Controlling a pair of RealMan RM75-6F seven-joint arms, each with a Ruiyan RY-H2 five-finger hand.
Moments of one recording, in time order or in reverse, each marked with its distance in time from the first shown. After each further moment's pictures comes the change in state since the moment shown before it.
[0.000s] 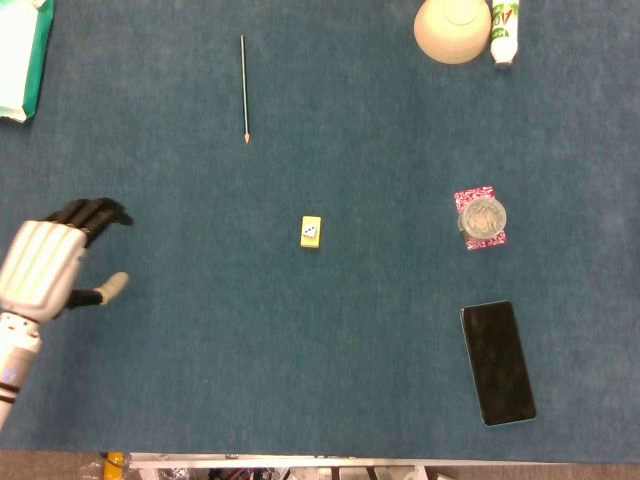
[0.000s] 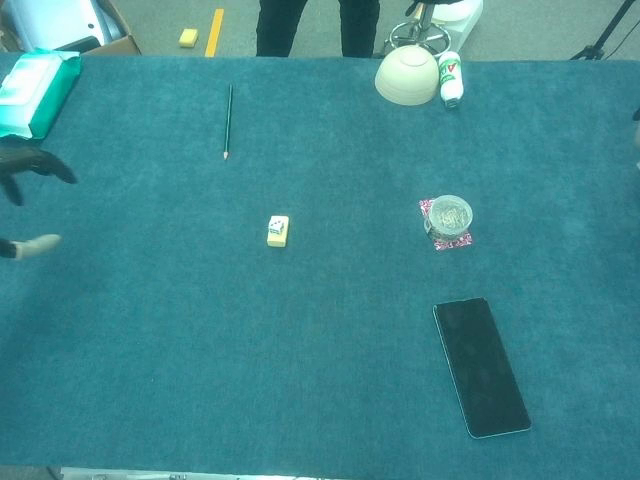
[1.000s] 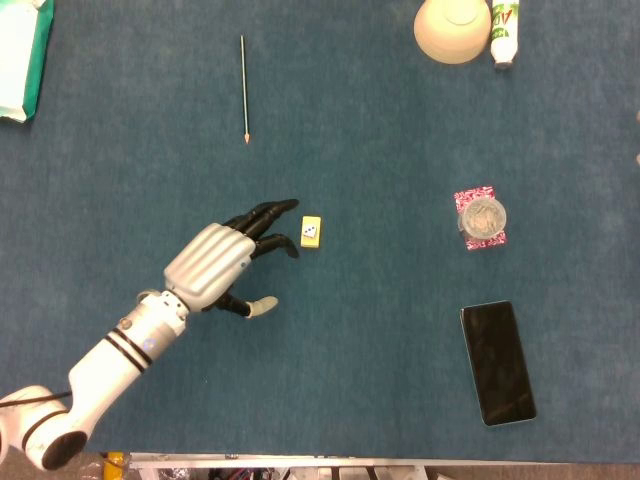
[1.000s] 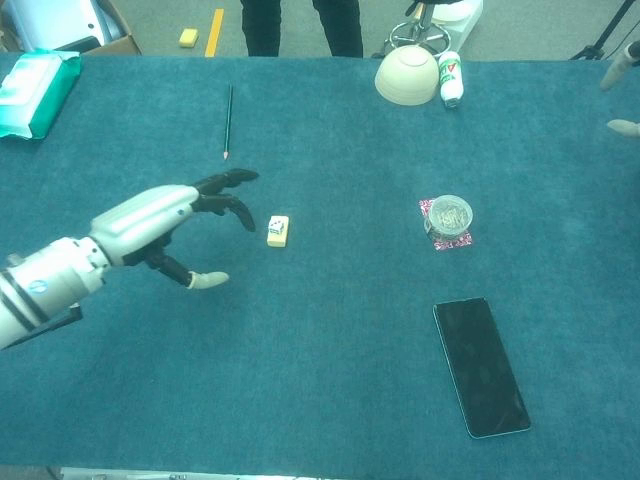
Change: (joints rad) left arm -0.269 -0.274 -0.004 0.047 0.013 -0.261 -0.121; right arm 0.147 -0.023 0.074 0.083 0.138 -0.139 0.038
